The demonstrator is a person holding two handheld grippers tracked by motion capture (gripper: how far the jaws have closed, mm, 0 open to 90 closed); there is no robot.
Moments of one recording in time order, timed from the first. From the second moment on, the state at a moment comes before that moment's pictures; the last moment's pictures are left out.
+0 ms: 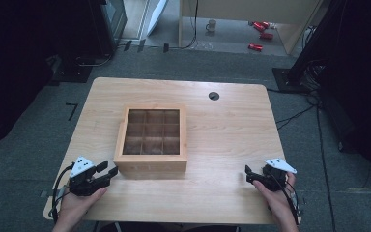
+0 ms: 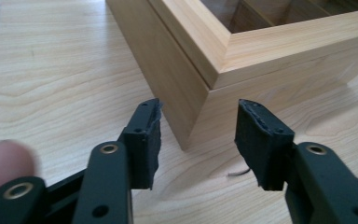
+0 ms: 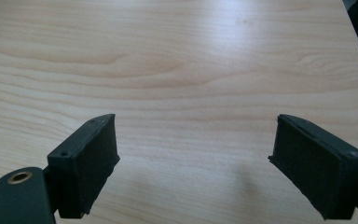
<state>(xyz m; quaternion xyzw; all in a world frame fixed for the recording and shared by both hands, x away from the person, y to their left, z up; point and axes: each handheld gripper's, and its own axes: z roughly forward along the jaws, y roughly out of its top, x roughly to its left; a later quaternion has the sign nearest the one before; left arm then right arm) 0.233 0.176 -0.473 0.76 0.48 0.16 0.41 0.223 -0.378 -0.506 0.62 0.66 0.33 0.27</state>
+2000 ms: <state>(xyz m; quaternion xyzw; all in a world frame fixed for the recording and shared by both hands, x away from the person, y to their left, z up) 0.247 0.166 -0.473 0.76 0.46 0.15 0.43 0.250 -0.188 -0.460 0.46 0.76 0.41 0.21</state>
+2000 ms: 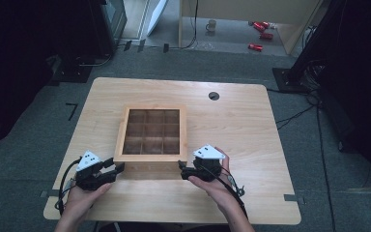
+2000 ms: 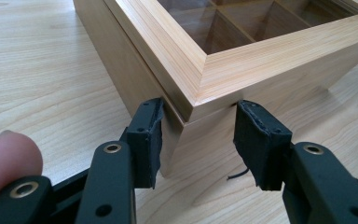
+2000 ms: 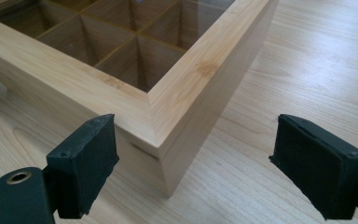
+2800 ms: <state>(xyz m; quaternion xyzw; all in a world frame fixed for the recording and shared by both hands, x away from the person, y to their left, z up) 0.246 0.166 -0.468 0.76 0.46 0.15 0.44 0.249 -0.175 -0.475 0.44 0.76 0.44 0.19</state>
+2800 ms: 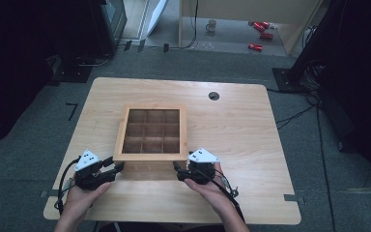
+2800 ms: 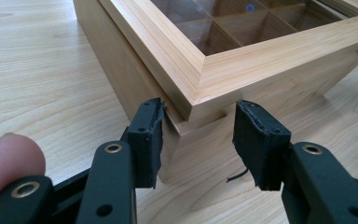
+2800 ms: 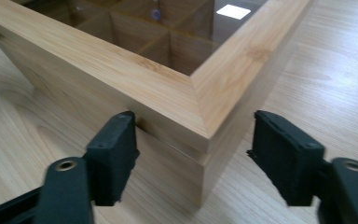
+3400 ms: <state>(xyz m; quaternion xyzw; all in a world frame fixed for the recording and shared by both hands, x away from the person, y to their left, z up) 0.243 0.173 -0.473 0.78 0.44 0.14 0.43 0.244 -0.172 -0.471 0.43 0.76 0.45 0.21</state>
